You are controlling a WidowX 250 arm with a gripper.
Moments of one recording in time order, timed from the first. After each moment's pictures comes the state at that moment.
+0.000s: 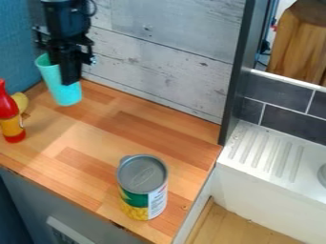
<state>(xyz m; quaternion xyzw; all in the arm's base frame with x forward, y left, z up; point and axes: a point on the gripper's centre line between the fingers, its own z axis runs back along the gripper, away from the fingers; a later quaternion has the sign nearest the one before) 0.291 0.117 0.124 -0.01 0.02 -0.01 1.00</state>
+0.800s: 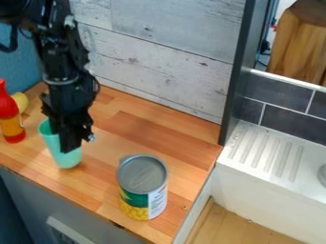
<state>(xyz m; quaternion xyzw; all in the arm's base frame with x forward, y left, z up) 0.250 0.086 0.047 0.00 0.03 -0.08 1.00</state>
